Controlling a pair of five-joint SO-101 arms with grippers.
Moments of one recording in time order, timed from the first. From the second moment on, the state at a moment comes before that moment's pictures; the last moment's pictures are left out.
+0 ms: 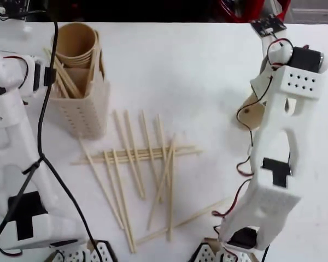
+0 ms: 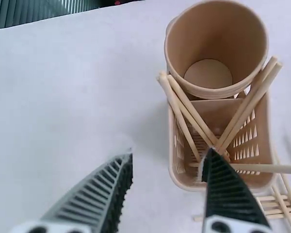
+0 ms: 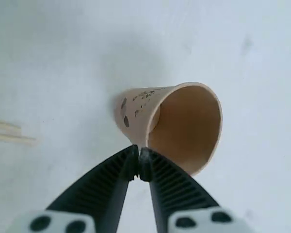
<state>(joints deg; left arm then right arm) -20.5 -2.7 -33.8 96.7 -18.9 10.5 21.3 -41.8 98.5 37.7</state>
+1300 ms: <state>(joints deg) -33.5 -2.9 -16.6 84.7 -23.0 16.2 21.8 -23.2 90.2 32.9</state>
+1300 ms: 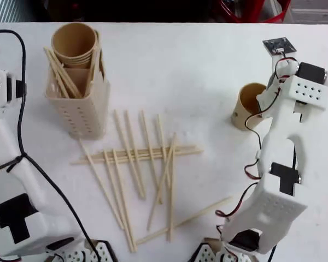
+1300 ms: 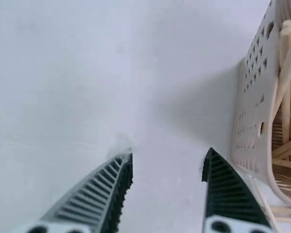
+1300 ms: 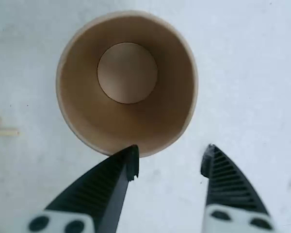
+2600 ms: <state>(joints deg) -33.5 -2.9 -14.8 82.6 -23.0 15.8 29.7 -37.5 91.3 22.8</state>
